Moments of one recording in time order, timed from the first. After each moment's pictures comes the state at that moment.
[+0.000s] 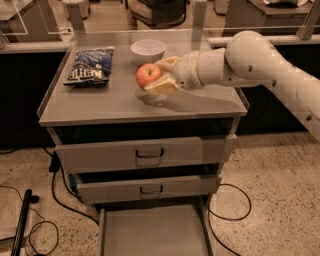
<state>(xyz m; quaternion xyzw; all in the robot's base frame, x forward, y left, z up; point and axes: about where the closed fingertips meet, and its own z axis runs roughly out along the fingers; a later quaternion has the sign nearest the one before) 0.679 -0.003 0.888 -0.56 0.63 0.18 0.51</state>
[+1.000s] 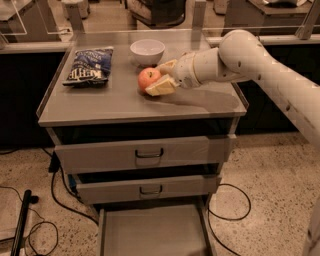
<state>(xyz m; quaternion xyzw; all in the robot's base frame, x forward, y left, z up) 0.711 -0.003 0.856 -0.55 0.66 0.21 0.47</state>
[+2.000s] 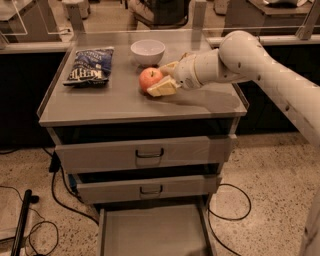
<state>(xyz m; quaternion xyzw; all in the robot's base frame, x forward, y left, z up) 0.714 -0.007 0.846 -0.55 0.67 0.21 0.46</state>
